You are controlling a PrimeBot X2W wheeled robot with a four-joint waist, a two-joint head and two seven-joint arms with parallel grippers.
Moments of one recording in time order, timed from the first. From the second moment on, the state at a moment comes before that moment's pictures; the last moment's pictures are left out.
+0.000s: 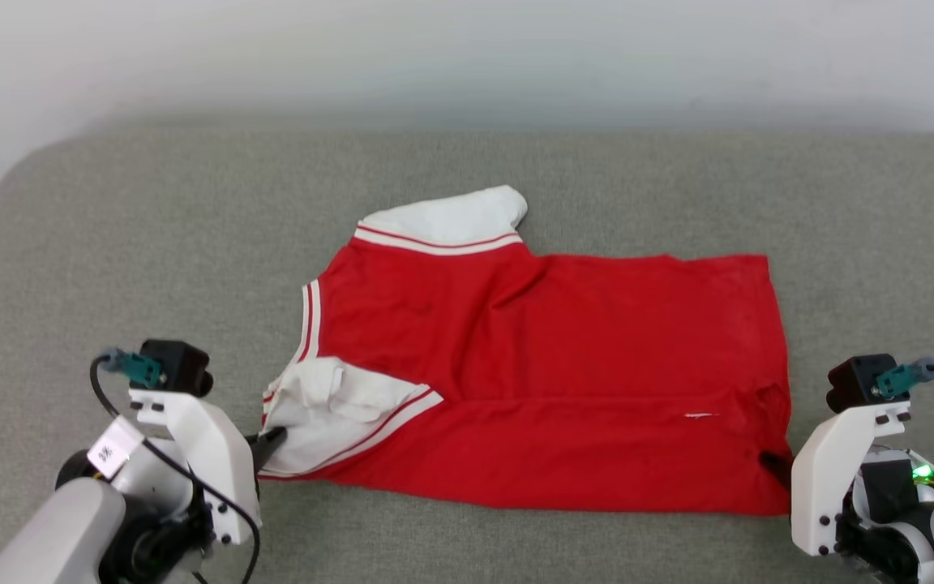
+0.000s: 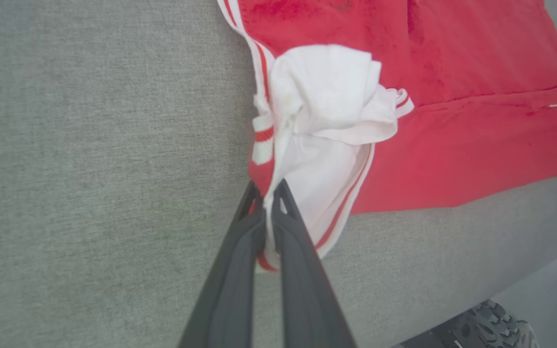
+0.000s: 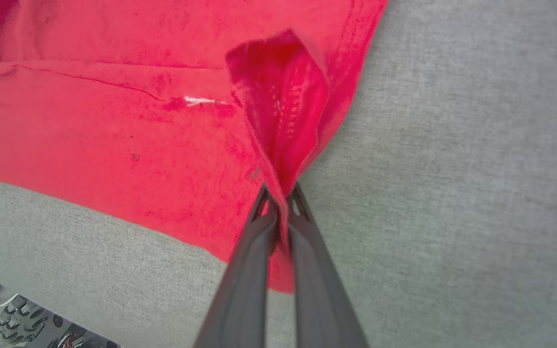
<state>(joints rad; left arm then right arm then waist) -0.30 0.61 -0.47 0.12 -0.93 0.03 0.53 -0.17 -0.23 0.03 0.15 0.40 0.13 0.79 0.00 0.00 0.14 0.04</state>
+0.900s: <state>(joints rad) 0.07 0.56 -0.43 0.11 -1.02 0.14 0.39 0.10 -0.22 0.03 0.16 0.47 0.13 0.67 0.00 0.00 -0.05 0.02</state>
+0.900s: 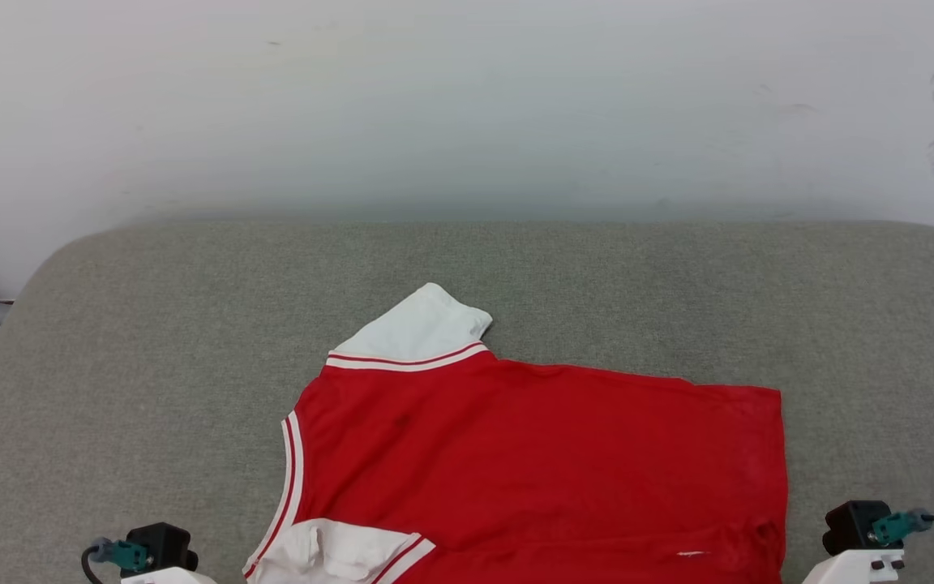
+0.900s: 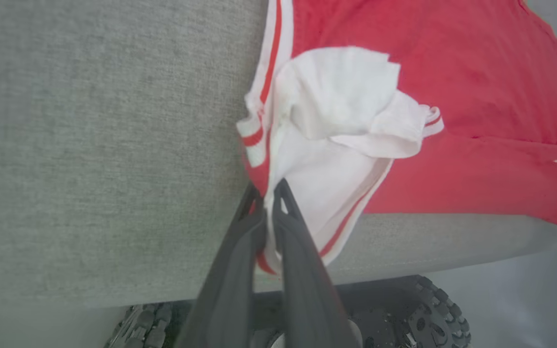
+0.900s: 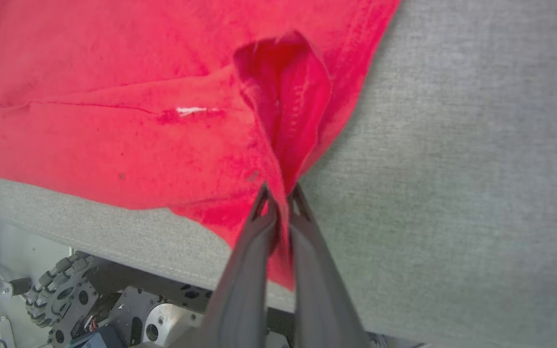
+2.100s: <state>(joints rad) -0.27 0.53 -0.33 0.12 -0.70 0.17 -0.17 -0.03 -0.08 -0.06 -0.16 0.20 0.13 0.08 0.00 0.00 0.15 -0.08</state>
